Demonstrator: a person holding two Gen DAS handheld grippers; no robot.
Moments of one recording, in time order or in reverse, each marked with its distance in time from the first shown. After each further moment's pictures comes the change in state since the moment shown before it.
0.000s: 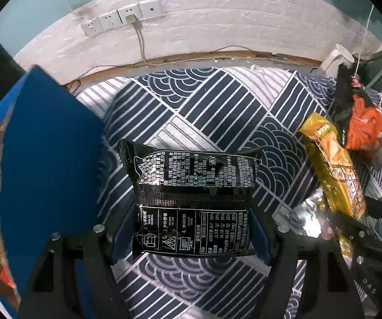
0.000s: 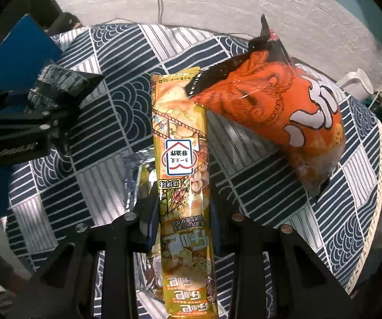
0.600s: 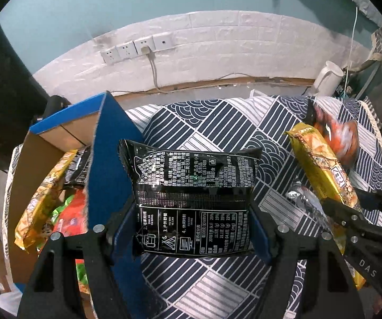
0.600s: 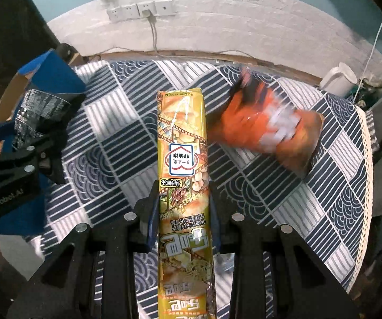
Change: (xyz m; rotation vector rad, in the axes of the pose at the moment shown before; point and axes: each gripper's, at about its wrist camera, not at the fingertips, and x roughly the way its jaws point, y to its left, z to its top) left arm -0.079 0.014 -0.031 0.015 -0.152 0.032; right arm -0.064 0.029 -0.022 0.117 -0.119 0.009
